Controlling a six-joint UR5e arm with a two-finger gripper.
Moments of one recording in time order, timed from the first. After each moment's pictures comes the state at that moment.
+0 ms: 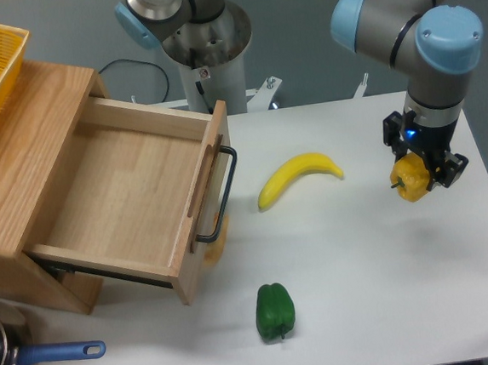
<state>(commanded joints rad) 2.80 -1.94 -1.45 -1.19 1.56 1.70</state>
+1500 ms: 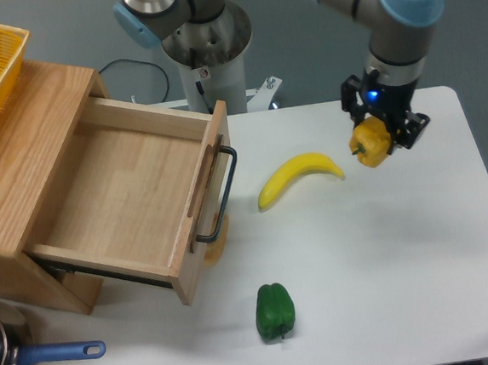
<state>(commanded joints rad) 2.73 -1.73 -1.54 -1.37 1.51 1.44</state>
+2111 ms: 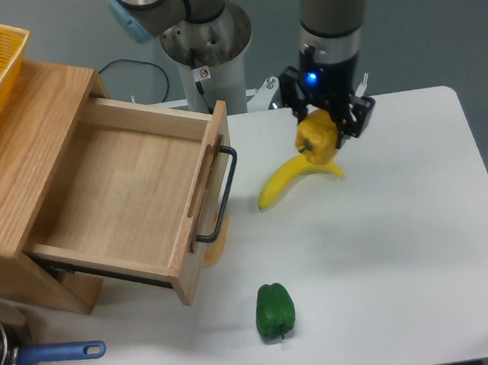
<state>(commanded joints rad) 2.63 -1.60 -1.53 -1.40 1.42 1.22</state>
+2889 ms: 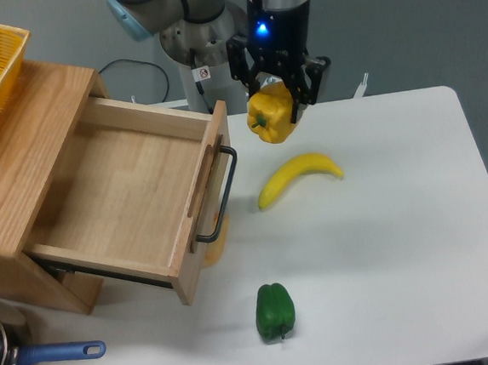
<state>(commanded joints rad) 2.58 -1.51 -1.52 -1.45 1.37 1.10</state>
